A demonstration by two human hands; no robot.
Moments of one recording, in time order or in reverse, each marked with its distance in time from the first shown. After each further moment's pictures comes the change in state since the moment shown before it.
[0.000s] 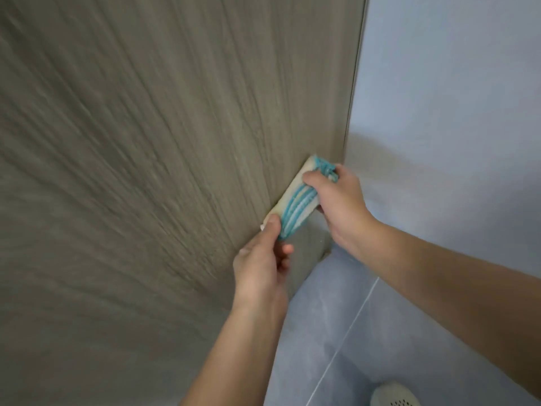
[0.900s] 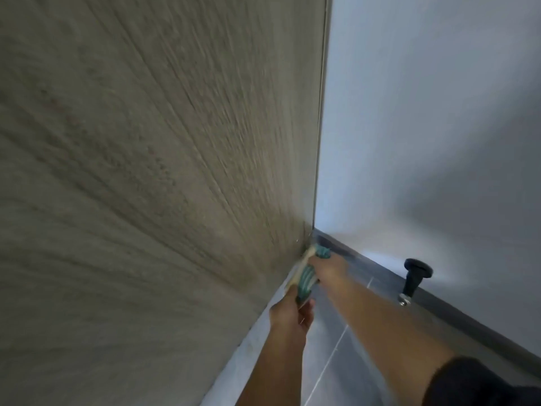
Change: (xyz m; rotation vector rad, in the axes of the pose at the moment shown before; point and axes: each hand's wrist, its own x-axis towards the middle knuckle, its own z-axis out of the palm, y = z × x) left_hand 0.166 -0.230 -0.016 0.089 0.219 -0.534; right_hand 0.105 0.275 -0.108 -0.423 0.158 0.721
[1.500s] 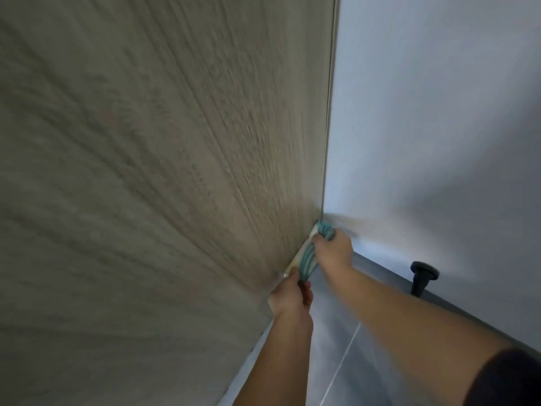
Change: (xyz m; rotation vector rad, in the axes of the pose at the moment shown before) left_hand -0.034 0.038 0.018 -0.035 0.079 0.102; right_hand -0.043 -0.054 0.005 0.062 0.184 -0.324
